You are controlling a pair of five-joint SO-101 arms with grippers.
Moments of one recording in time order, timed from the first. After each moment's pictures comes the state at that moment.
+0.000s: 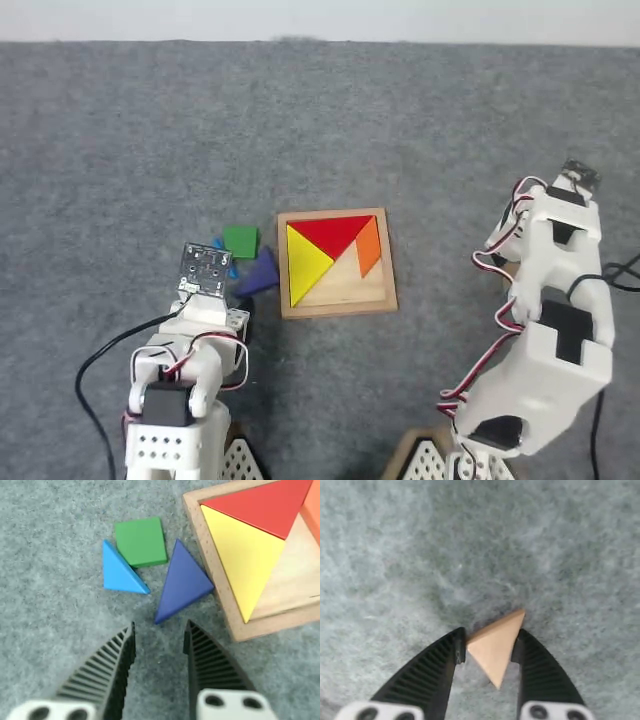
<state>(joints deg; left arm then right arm) -2.8 -103.1 97.1 68.2 -1.8 14.6 16.4 17.2 60.0 -19.4</state>
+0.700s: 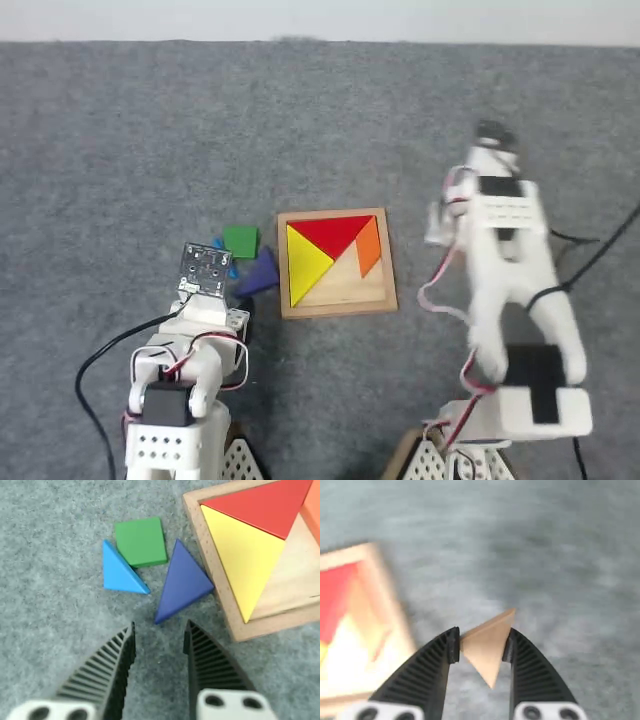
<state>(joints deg) -2.8 -103.1 97.1 68.2 -1.8 -6.9 -1.7 22.4 64.0 -10.0</state>
